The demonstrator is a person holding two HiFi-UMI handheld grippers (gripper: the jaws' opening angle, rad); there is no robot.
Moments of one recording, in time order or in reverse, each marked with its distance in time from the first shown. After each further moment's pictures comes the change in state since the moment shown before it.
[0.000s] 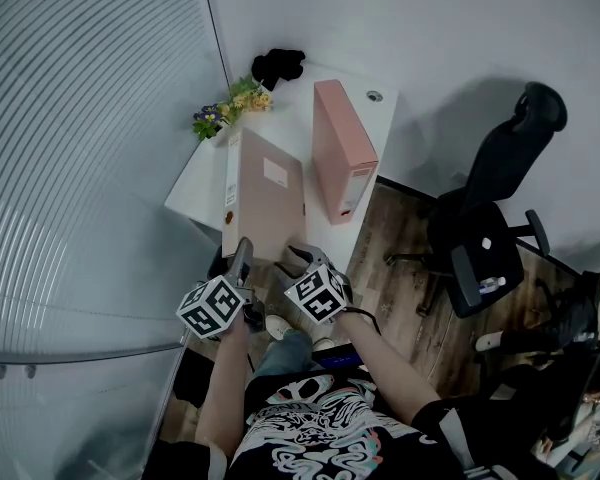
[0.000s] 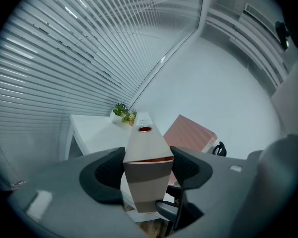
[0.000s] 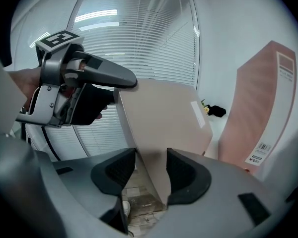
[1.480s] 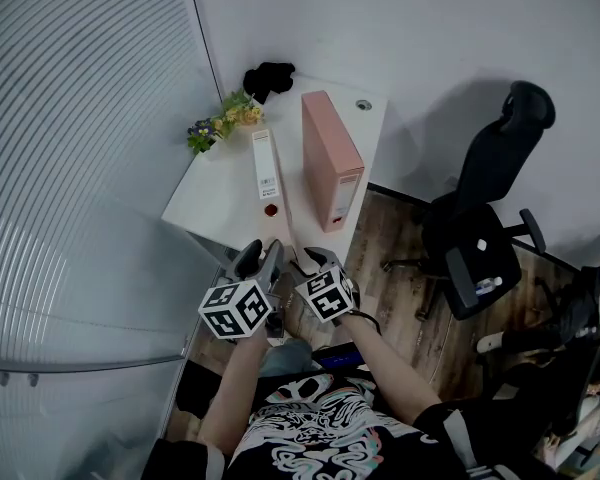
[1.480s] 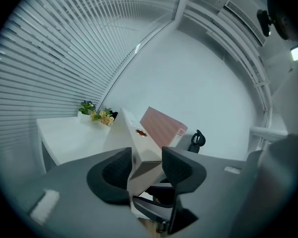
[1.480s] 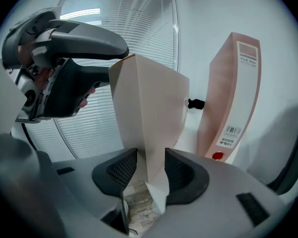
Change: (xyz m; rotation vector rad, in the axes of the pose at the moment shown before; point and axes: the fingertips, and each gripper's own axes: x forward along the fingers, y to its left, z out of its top) left arm 0.015 -0.101 -0.016 0.165 0.069 -0.215; right arm -0.024 -0.046 -0.022 0.125 0.026 -0.139
